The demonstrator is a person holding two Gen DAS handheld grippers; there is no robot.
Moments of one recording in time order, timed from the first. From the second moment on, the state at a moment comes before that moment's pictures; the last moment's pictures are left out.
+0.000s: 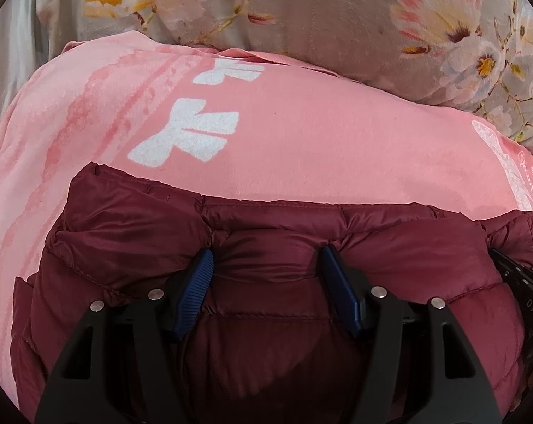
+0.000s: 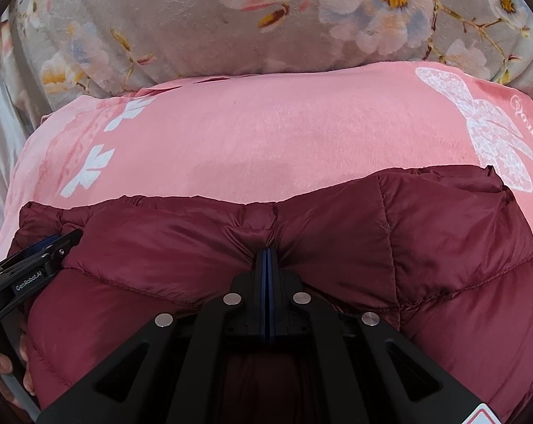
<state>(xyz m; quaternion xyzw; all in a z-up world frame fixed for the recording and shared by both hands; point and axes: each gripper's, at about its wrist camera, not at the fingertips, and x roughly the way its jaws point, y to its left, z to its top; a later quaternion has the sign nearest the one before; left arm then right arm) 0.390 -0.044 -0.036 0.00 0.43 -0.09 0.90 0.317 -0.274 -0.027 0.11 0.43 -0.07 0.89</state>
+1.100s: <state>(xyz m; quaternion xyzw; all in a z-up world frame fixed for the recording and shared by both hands) 0.314 -0.069 -0.029 0.05 0.40 -0.04 0.91 0.268 -0.198 -0.020 0.10 0.42 -0.03 0.90</state>
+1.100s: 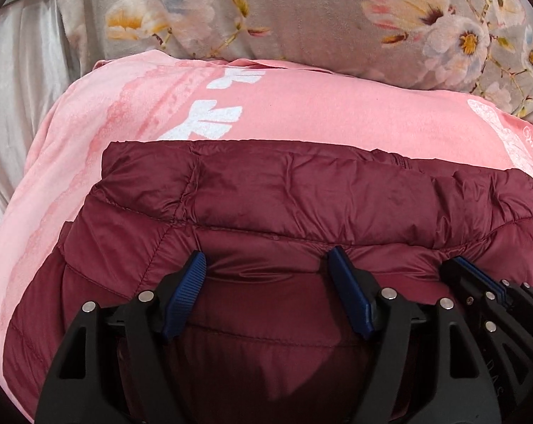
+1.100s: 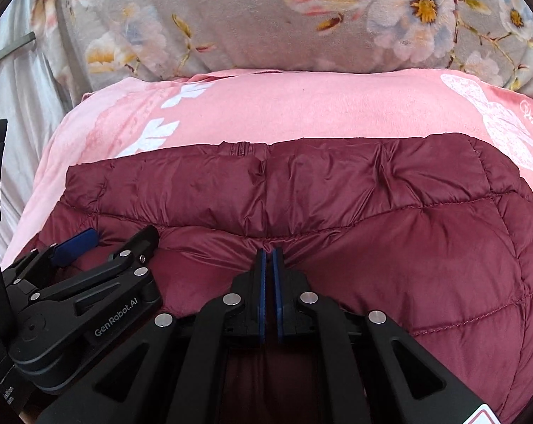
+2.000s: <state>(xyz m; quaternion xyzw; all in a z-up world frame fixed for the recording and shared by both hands) 0.252 0.019 0.013 -0.07 0.40 -0.04 0.91 0.243 -0.179 0.008 0.10 0.42 -0.01 0.90</state>
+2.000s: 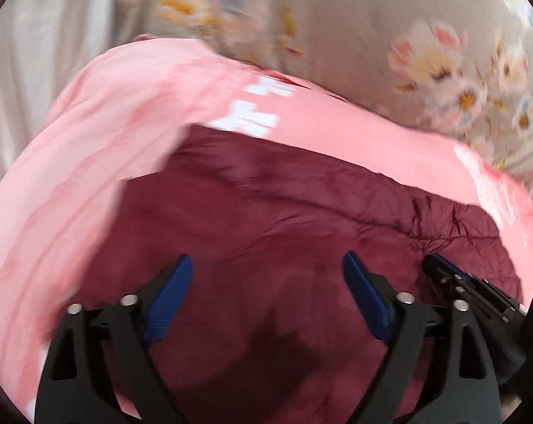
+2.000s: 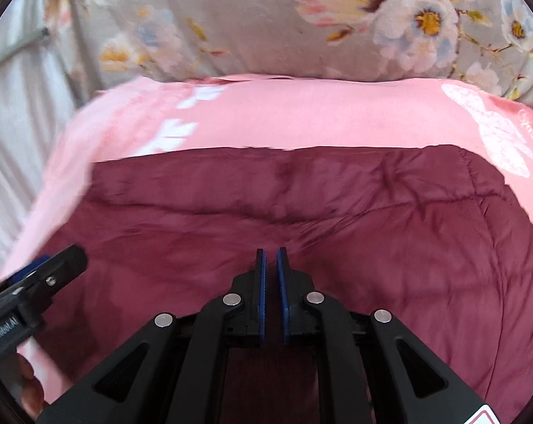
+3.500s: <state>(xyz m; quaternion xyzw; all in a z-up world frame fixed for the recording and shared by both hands) 0.181 0.069 0.109 -0.17 0.35 -0.10 0.91 0.151 -0.130 -0.007 0.16 0.48 0.09 0.86</state>
